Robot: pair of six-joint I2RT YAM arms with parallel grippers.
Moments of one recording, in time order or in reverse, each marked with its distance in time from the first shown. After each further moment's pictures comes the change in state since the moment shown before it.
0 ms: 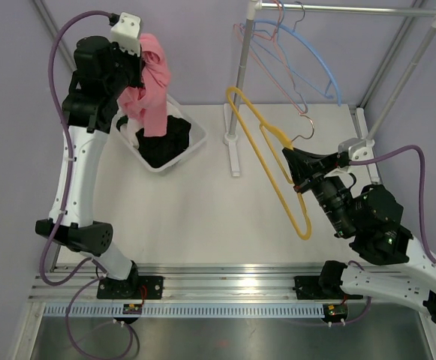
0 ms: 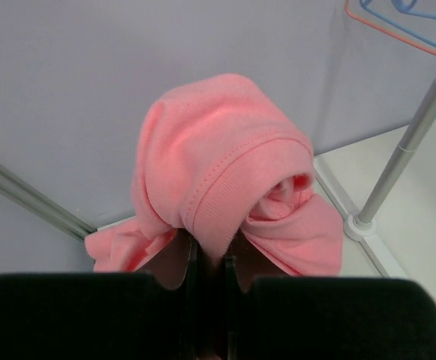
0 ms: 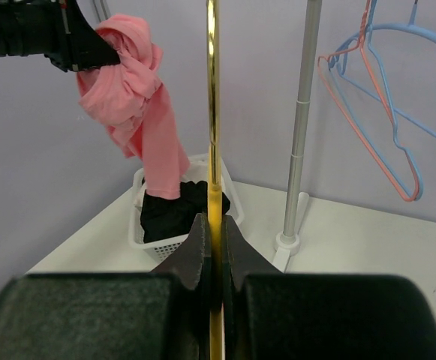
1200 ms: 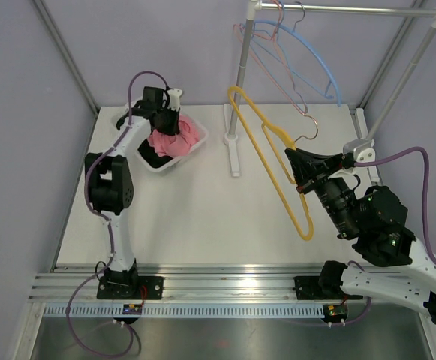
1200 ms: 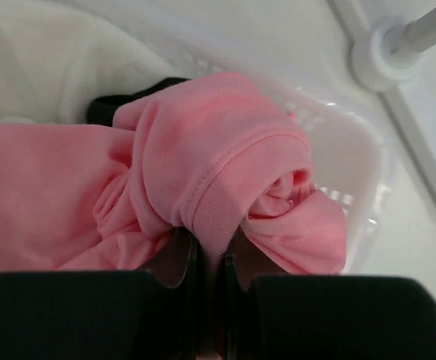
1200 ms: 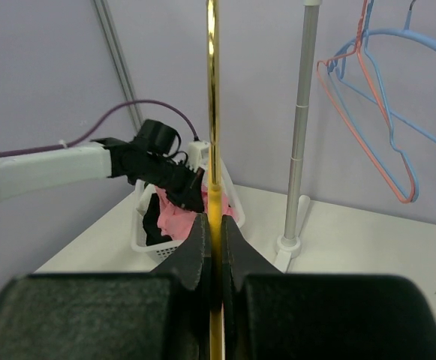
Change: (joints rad) left arm 0.052 0.453 -0.343 0.143 0.223 -0.045; right arm 0.000 -0.014 0.000 -0.005 -0.005 0.001
